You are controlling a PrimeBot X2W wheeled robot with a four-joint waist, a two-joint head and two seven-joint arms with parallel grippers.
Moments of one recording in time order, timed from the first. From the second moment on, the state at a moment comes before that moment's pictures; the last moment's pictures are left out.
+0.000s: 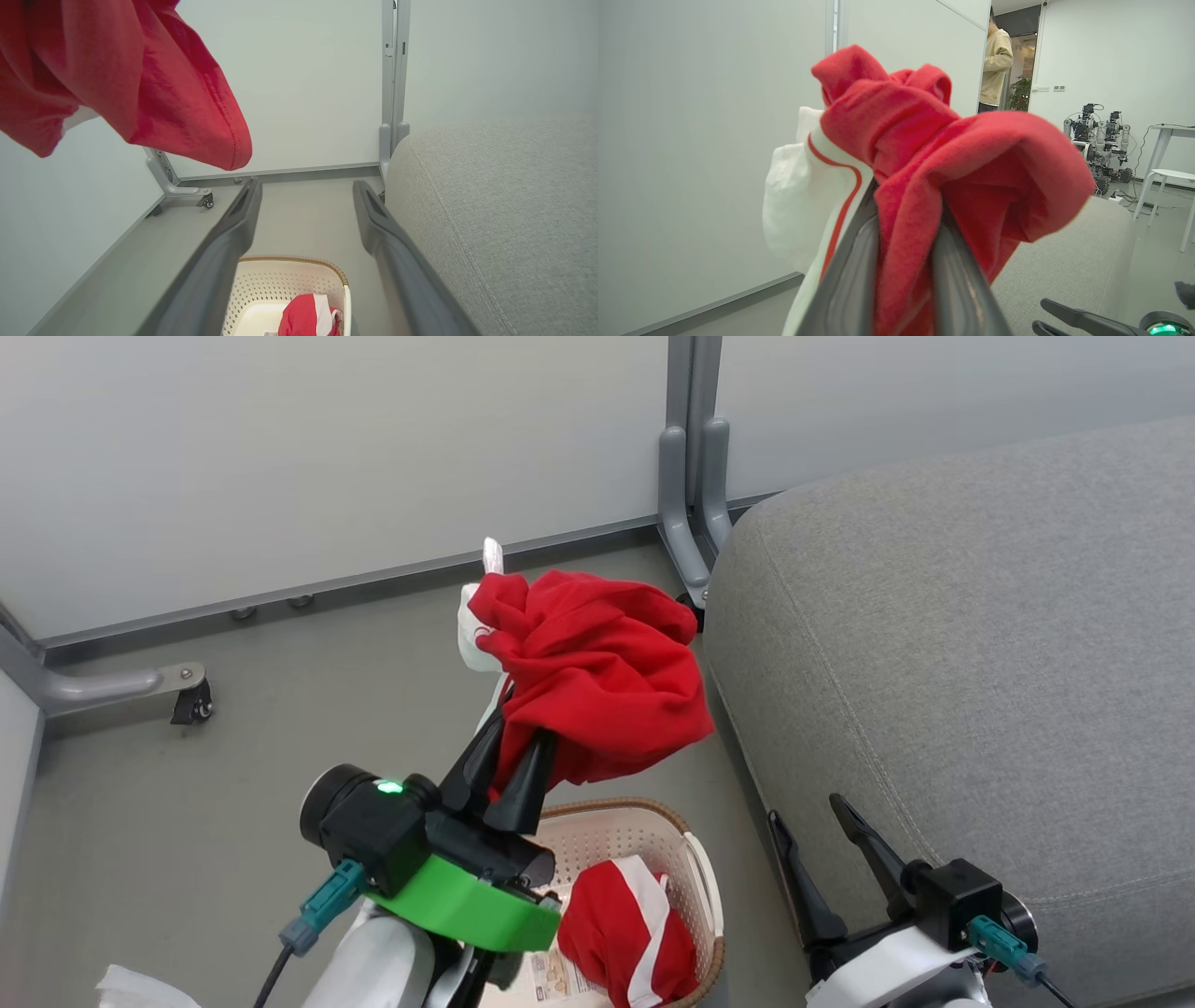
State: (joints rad) left arm -0.21 0.11 -0.47 0.02 -0.38 -0.13 -0.26; right arm 0.01 -0.07 0.26 0.20 0.21 0.13 -0.26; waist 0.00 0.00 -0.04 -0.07
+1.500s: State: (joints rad) left arm -0.25 0.16 -0.66 0.07 -0.44 -0.13 -0.26; right arm -0.26 -0.29 0.66 0.07 0.33 0.13 -0.26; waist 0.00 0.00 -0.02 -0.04
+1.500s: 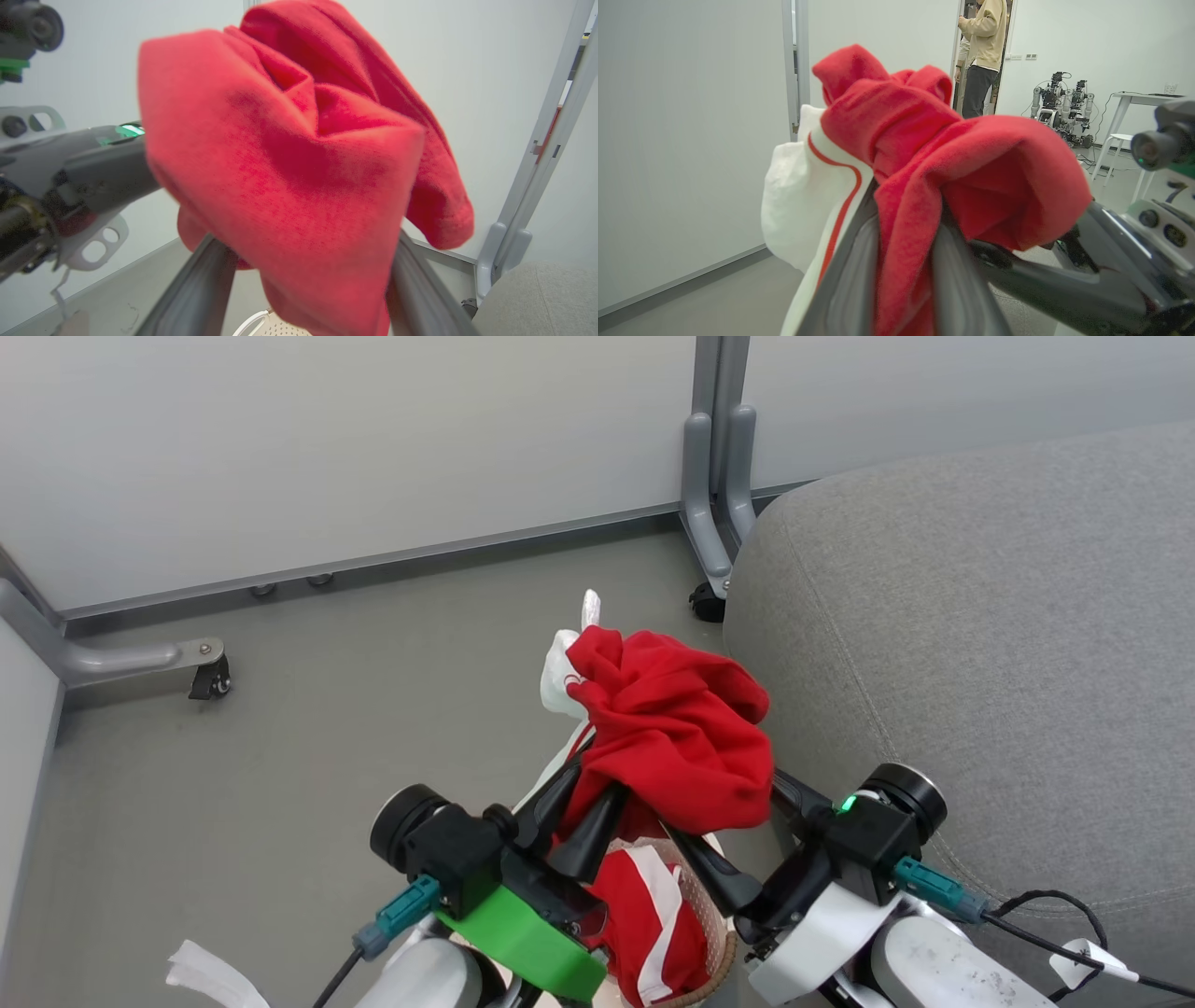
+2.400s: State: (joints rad) left arm -0.30 0.18 -0.78 0.11 -0.50 -0.13 -0.27; right arm -0.28 -0.27 0.70 0.11 0.34 0.13 -0.26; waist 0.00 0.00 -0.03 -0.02
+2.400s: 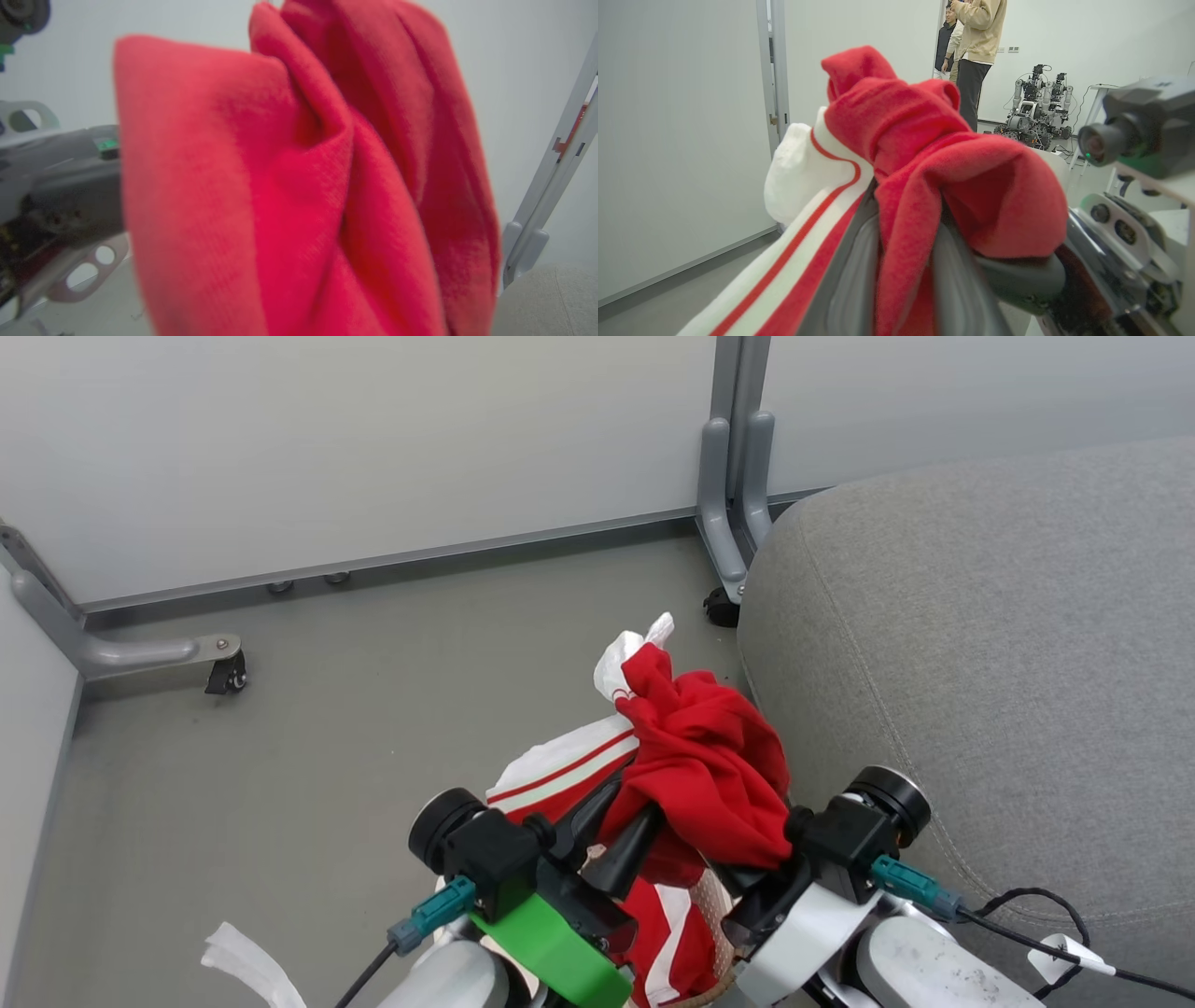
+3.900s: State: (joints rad) left arm -0.22 0.19 -0.59 0.14 -0.46 -0.13 -0.27; right arm -0.20 -0.22 0.52 0.03 0.31 0.13 -0.26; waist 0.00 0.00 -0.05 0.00
